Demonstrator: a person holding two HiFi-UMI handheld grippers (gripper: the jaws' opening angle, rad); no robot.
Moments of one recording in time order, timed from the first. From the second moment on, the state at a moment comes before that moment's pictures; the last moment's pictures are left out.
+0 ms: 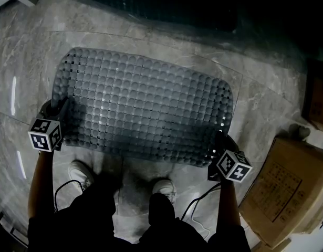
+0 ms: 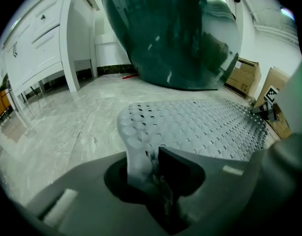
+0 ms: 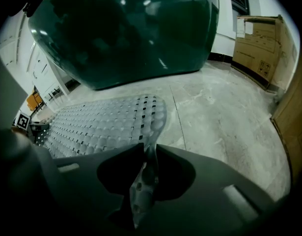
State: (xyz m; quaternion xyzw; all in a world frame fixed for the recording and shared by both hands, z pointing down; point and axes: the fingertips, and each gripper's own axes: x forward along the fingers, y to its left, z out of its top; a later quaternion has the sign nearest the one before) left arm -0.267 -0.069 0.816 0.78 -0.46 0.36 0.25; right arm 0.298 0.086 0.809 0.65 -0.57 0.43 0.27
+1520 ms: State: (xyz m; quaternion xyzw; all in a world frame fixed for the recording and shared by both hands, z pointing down) left arm -0.294 -0.075 0.796 0.74 -0.51 0.39 0.18; right arm 0.317 0.087 0.801 0.68 -0.55 0.41 0.26
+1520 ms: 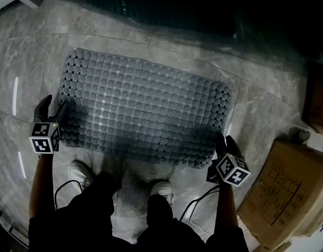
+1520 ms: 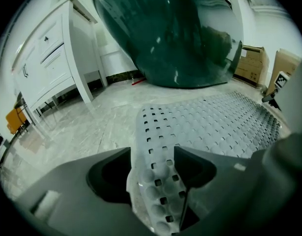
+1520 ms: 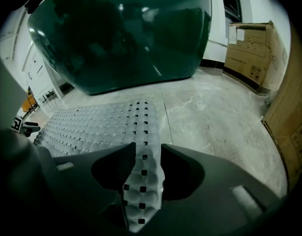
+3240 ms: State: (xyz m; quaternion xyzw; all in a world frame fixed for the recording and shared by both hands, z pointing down) left arm -0.242 -0.079 0.766 0.79 -0.49 0.31 0.20; right arm 0.213 0.013 0.763 0.65 -0.64 0.36 0.18
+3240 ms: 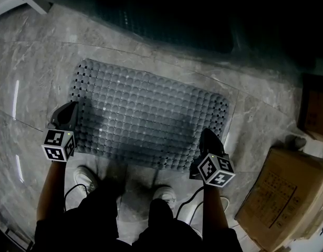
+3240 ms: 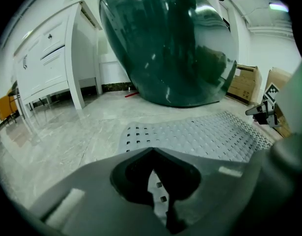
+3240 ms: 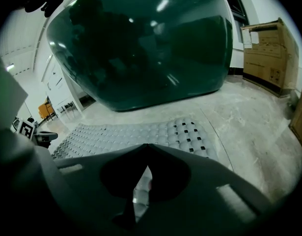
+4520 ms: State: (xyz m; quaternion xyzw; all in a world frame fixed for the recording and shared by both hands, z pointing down) left arm -0.215 -0.078 0.519 0.81 -0.50 0.24 0.18; right arm 0.154 -0.014 0.495 0.65 -0.67 0.32 0.15
